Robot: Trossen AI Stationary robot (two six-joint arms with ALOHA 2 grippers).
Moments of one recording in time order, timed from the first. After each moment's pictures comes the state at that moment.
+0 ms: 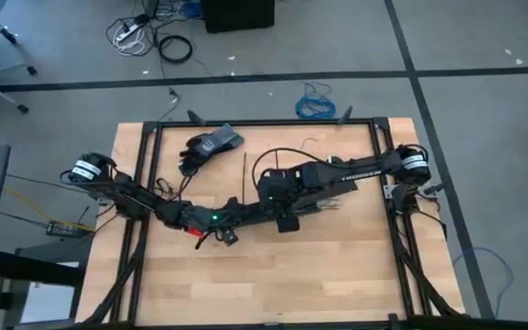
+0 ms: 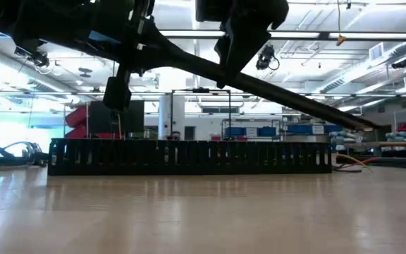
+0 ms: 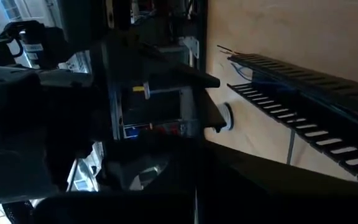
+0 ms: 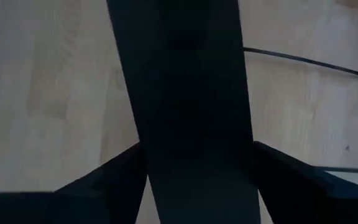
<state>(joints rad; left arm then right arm) -0.34 1.54 0.57 0.81 -0.60 1.53 0.10 1.87 1.65 -0.92 0.10 -0.09</state>
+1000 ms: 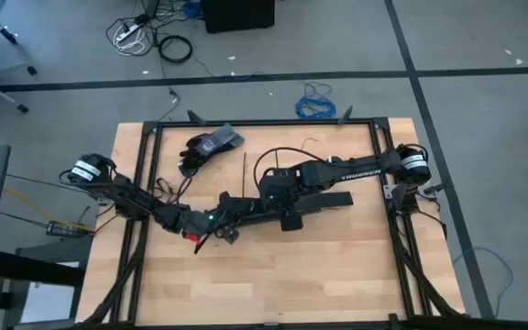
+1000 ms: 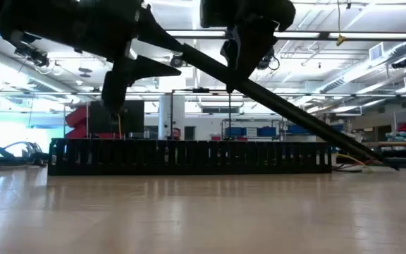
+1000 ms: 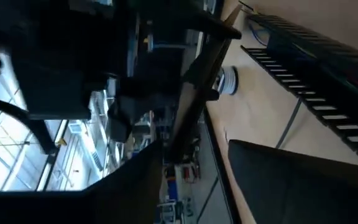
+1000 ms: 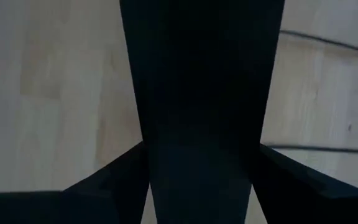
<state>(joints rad) -0.40 1.54 0.57 0.82 -0.89 1.38 0.08 1.86 1.65 -0.99 0.10 -0.08</state>
